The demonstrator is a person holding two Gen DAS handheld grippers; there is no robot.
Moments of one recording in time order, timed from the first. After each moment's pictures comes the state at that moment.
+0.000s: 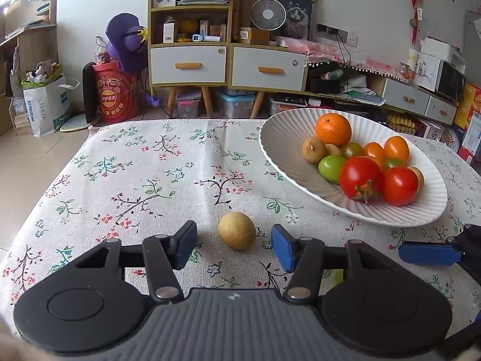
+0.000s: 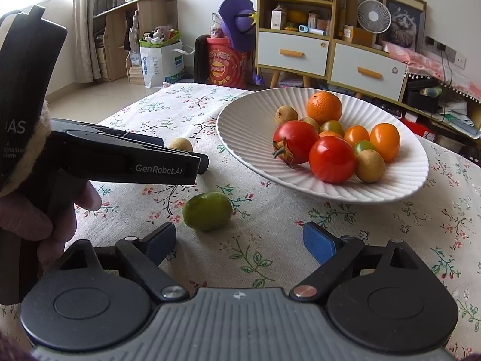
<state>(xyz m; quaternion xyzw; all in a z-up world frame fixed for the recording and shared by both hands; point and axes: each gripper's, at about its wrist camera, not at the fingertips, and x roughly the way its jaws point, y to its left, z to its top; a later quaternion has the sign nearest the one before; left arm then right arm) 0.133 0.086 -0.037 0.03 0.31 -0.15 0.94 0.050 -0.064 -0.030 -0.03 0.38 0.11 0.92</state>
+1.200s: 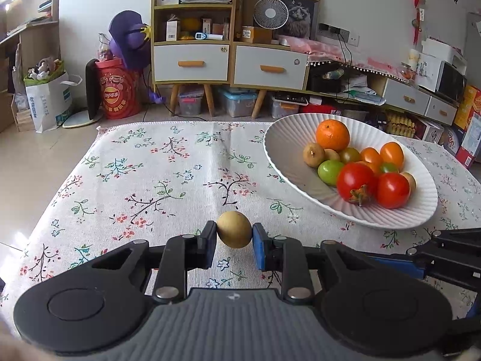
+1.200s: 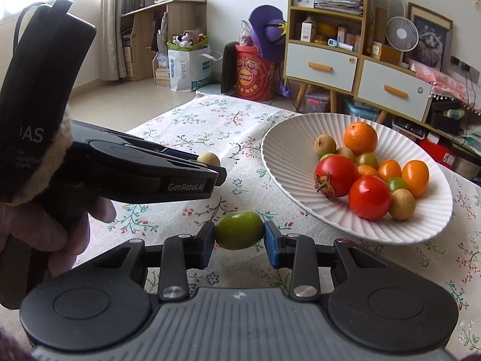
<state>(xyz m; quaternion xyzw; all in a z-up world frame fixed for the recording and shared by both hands) 0.125 0.094 -0.024 0.02 0.32 -0.14 0.94 0.055 -0.049 -0.011 -0.05 0.37 0.16 0.92</state>
